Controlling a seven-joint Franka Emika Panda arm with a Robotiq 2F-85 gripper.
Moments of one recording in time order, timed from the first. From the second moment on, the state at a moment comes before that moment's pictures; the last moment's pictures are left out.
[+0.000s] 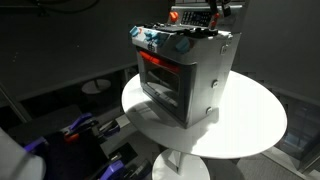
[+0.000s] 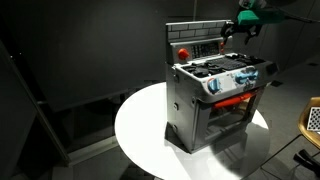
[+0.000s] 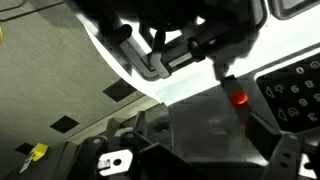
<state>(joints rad) 0.01 0.12 -0.07 -1.96 -0.39 2.40 0.88</state>
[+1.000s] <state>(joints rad) 0.01 0.16 -0.09 -1.95 -0.39 2.47 0.88</state>
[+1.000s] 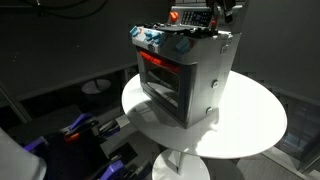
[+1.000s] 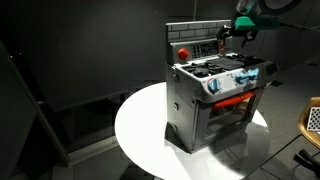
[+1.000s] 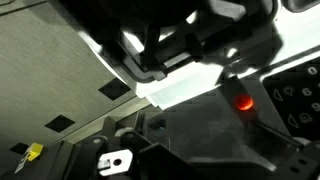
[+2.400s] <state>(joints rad) 0.01 -0.12 -0.05 -1.97 -0.07 1.96 0.49</state>
